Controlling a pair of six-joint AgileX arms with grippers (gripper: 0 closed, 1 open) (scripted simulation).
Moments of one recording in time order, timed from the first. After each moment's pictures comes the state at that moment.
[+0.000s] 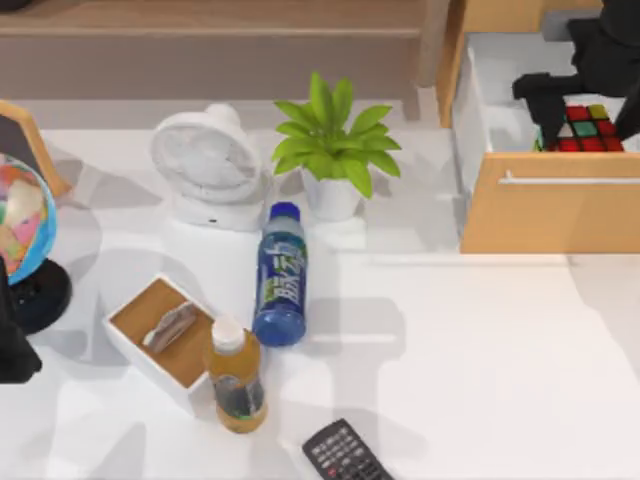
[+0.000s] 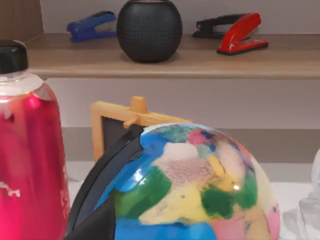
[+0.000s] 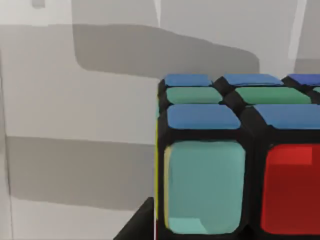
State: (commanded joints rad) left arm 0.00 0.00 0.00 0.00 0.00 0.00; right arm 0.14 2.40 2.23 -1.32 0.02 0.08
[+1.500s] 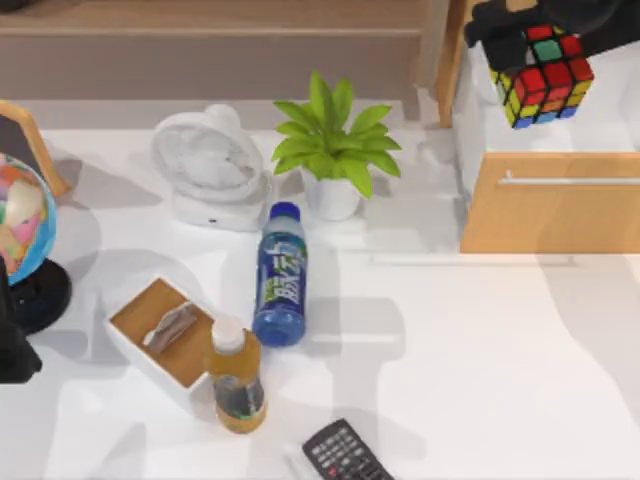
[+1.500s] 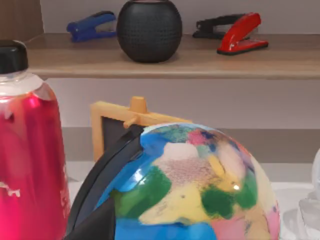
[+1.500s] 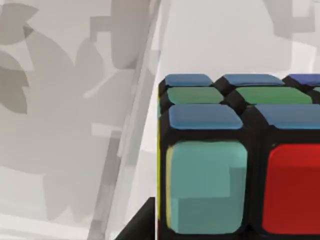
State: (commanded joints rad) left arm 0.00 0.00 0.00 0.00 0.00 0.00; right arm 0.31 2.16 2.16 -1.22 0.14 0.07
